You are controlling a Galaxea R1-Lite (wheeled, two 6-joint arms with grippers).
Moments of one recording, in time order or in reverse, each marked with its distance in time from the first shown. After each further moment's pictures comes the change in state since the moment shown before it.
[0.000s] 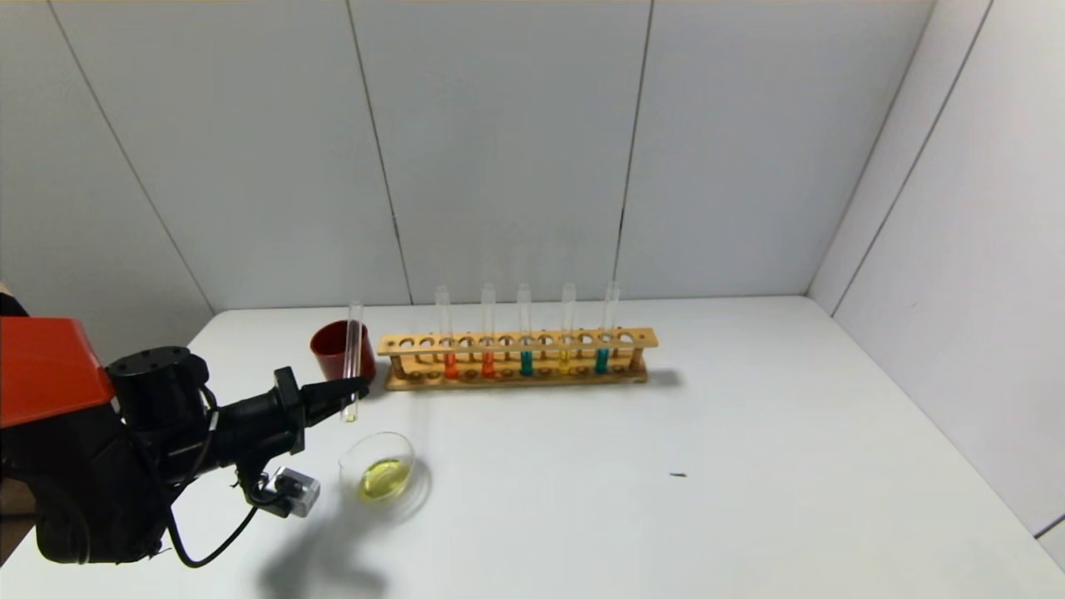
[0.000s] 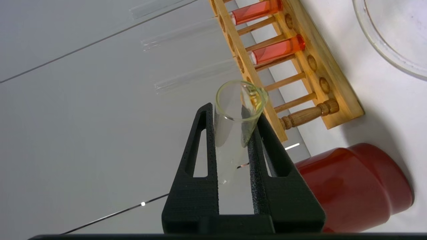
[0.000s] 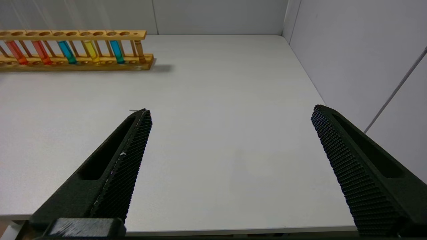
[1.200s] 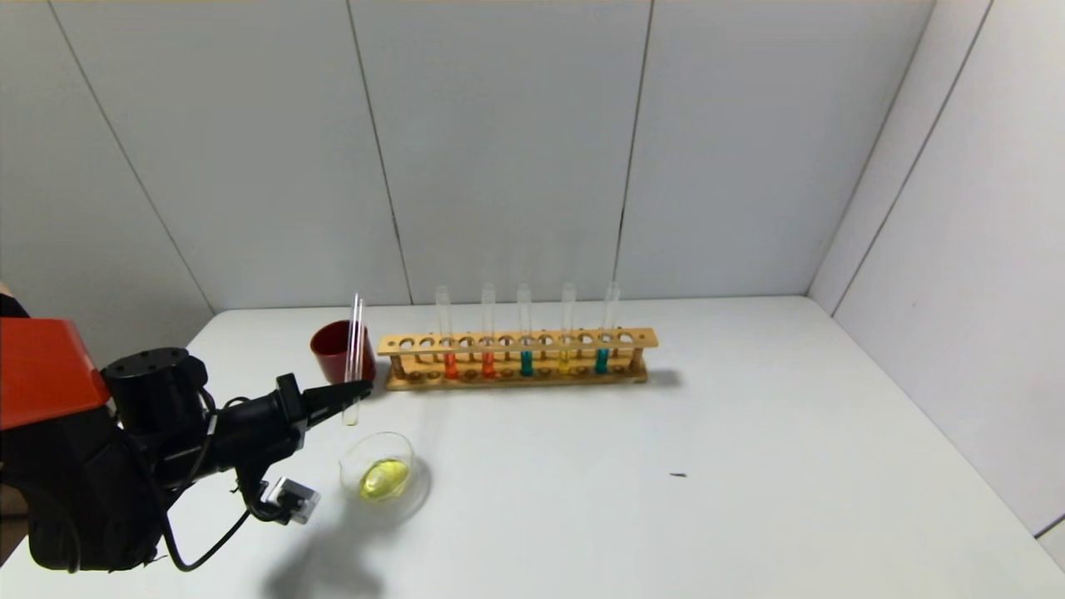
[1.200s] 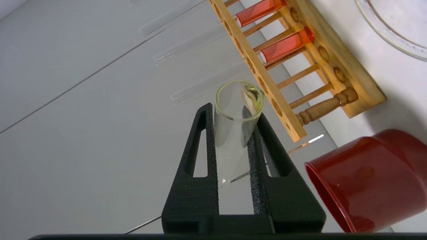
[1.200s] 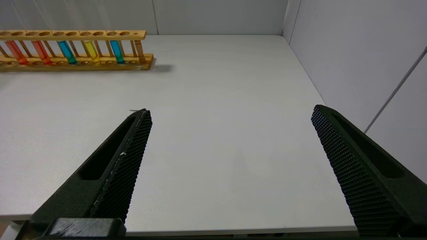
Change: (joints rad) left arm -0.017 -0.028 0.031 0.000 0.018 0.156; right arm 0.000 0.000 0.000 0.000 0.000 0.000
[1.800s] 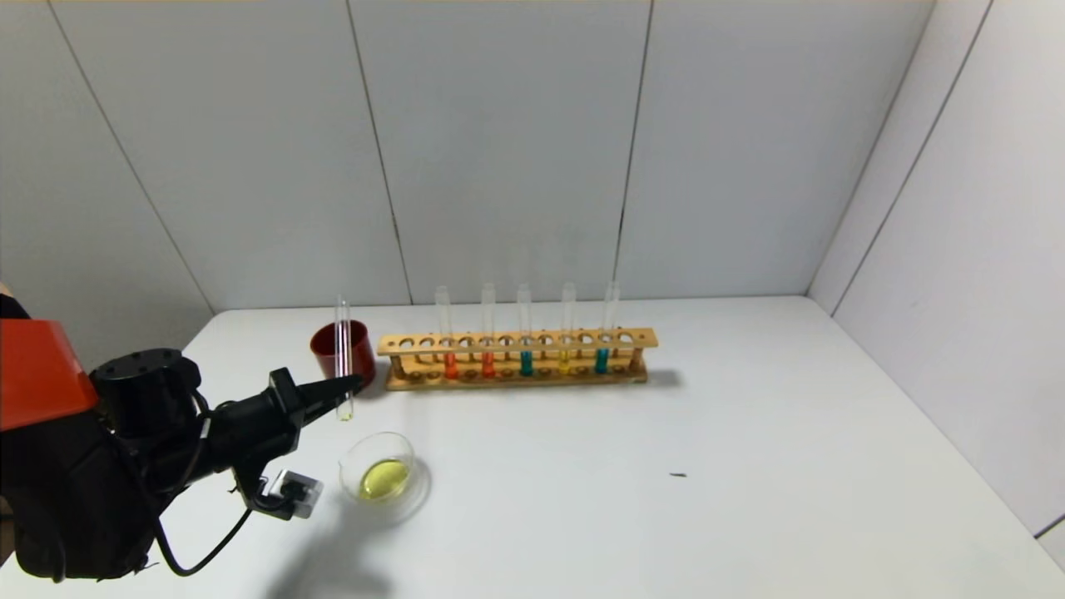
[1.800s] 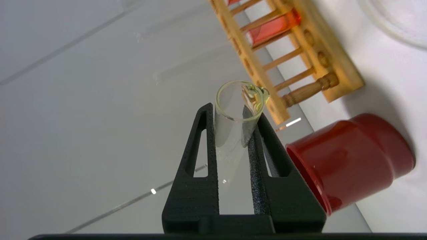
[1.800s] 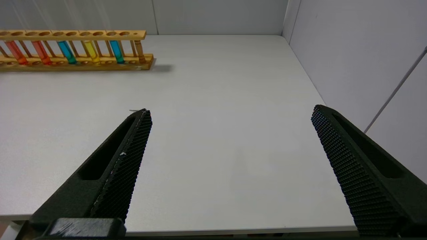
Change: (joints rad) left arm -0.007 -0.046 0.035 0.000 0.123 -0.106; right arm 0.000 0.000 0.000 0.000 0.000 0.000
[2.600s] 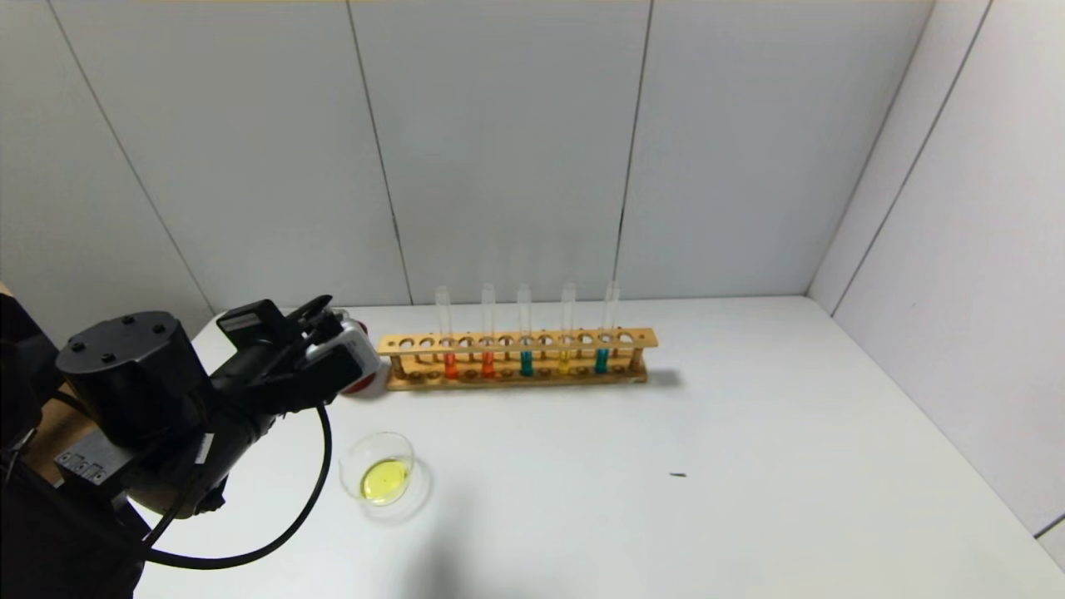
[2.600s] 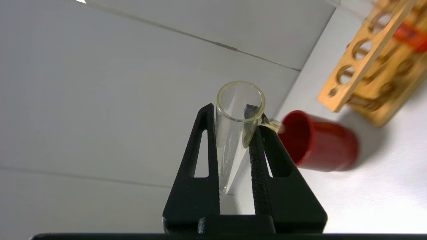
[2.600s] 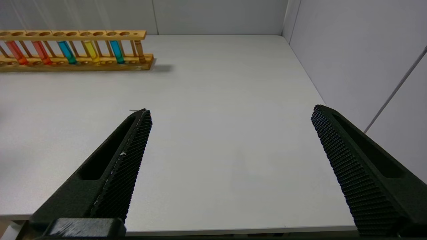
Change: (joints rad) left arm -0.387 -0.366 0.023 0.111 0.990 -1.018; right arm 0.000 0.000 0.000 0.000 0.000 0.000
